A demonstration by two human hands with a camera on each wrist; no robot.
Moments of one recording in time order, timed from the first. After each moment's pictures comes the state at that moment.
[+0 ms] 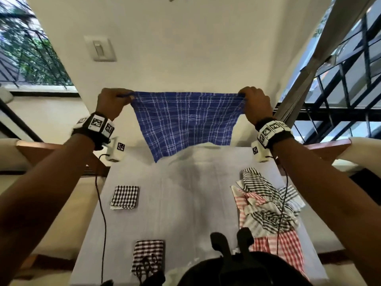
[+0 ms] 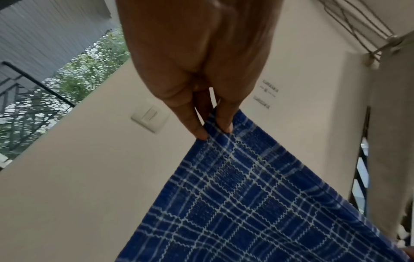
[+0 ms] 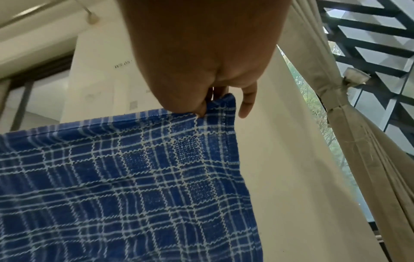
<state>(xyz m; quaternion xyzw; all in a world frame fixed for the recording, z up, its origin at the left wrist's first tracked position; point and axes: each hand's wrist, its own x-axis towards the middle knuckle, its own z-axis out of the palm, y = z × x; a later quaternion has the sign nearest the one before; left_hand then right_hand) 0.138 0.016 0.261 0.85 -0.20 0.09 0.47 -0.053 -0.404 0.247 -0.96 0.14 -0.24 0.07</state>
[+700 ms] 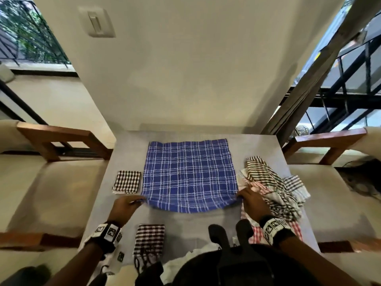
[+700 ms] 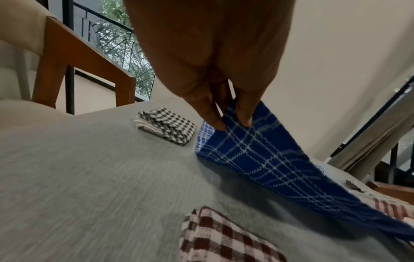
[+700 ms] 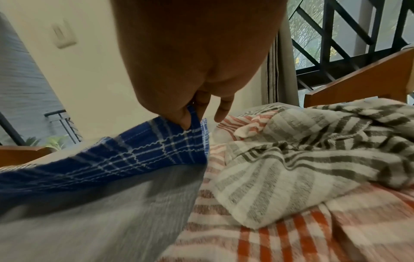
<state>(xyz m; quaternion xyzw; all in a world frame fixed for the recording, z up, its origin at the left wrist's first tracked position) -0.079 0.123 -0.019 0.90 -0.19 -0.13 0.36 -0.267 -0.335 -0.038 -0.97 0.07 -0.06 0.21</state>
